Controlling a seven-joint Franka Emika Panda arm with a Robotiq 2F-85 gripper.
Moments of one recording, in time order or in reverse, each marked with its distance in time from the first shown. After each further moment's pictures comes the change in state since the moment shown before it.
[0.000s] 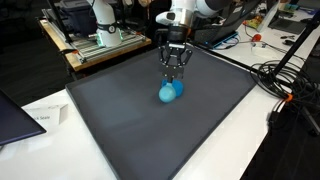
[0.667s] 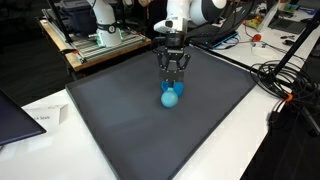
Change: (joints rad) arm 0.058 -0.037 -0.041 -0.214 -0.273 -0.127 0.240
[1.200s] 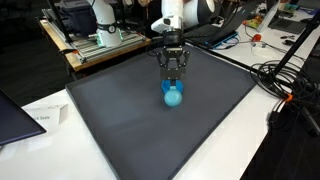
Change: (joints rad) arm 0.067 -0.079 -0.063 -0.223 -0.323 -0.056 0.277
